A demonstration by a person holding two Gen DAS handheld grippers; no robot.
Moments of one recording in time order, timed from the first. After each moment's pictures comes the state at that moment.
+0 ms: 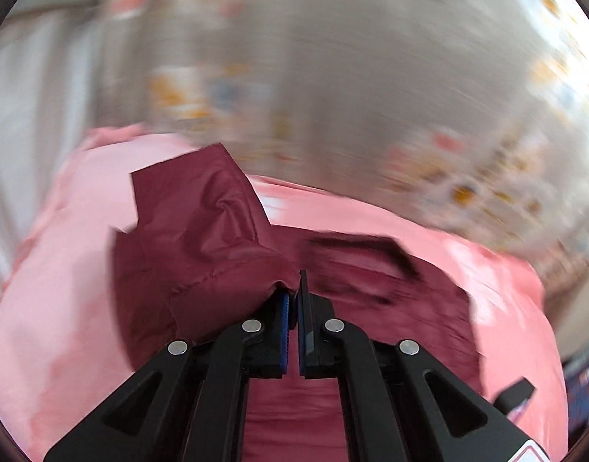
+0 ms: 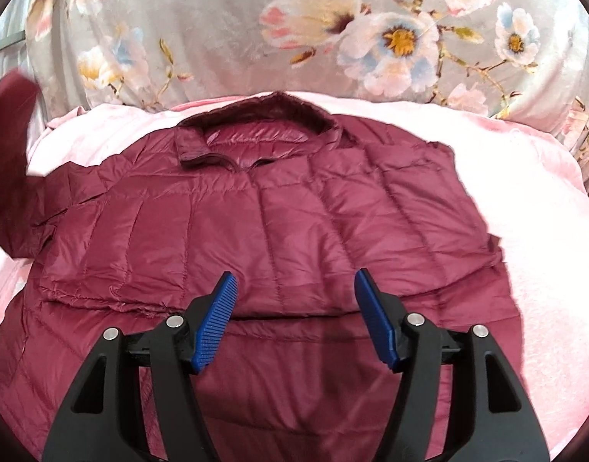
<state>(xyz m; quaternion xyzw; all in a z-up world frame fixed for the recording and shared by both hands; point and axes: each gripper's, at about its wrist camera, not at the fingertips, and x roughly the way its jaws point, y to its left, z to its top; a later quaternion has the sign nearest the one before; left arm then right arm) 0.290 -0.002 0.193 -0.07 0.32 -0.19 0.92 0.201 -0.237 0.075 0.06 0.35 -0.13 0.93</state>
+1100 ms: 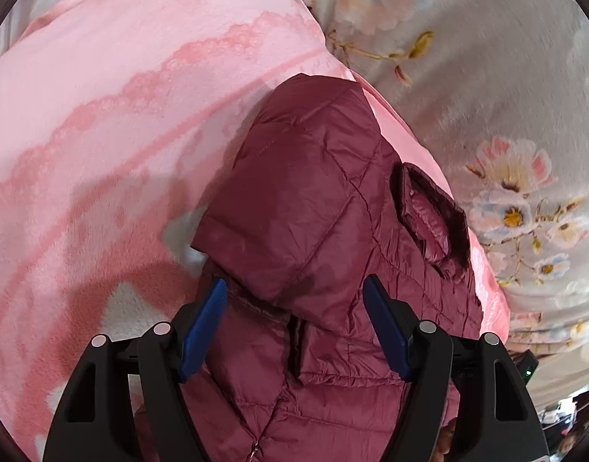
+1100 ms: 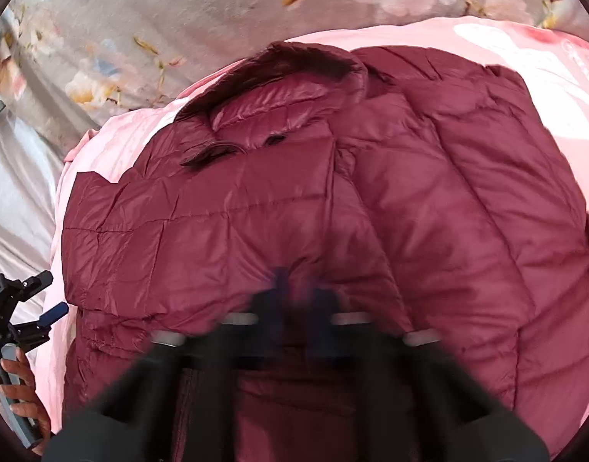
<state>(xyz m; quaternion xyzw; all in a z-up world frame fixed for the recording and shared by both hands) 0.337 0.108 0.040 -0.29 0.48 -0.14 0.82 0.274 -0.280 0.071 0.22 0.41 -0.03 0.89</state>
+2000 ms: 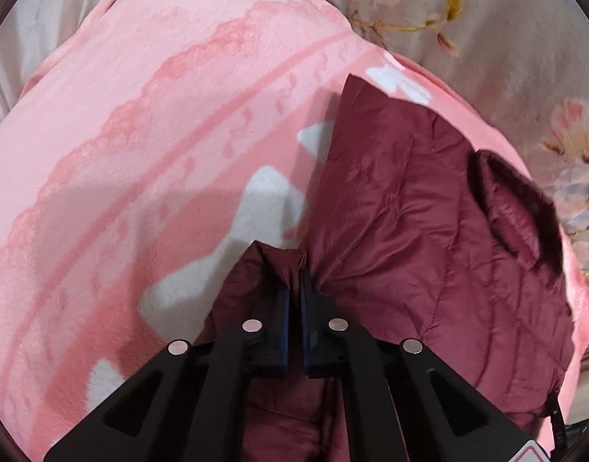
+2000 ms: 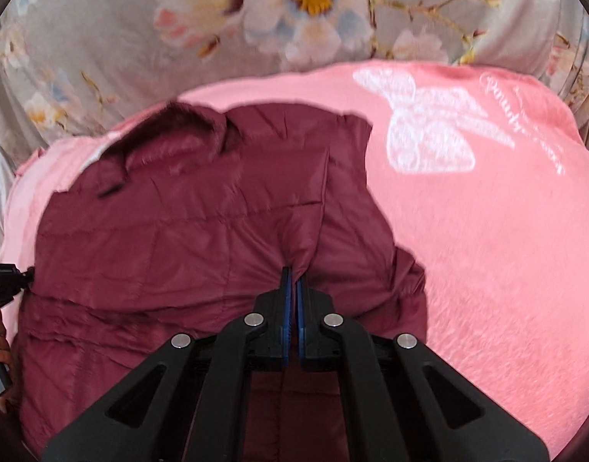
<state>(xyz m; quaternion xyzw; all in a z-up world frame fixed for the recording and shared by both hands) 0.391 0.062 0.007 -0.15 0.49 -0.02 0.86 0.219 -0.358 0.064 0.15 0.41 -0.15 0.89</state>
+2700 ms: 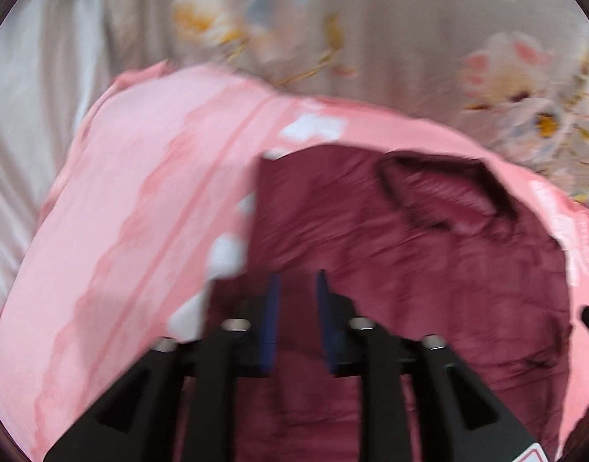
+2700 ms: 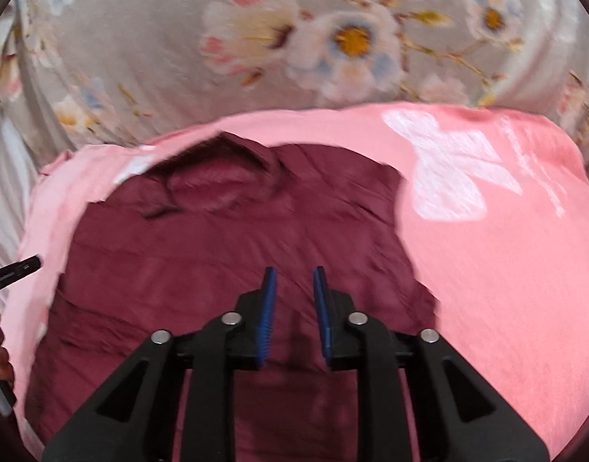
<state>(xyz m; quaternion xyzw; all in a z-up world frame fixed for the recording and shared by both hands) 0.335 -0.001 0.098 0.00 0.41 -0.08 0.91 0.240 -0.317 0.122 0.12 0.37 -0.10 0.91</state>
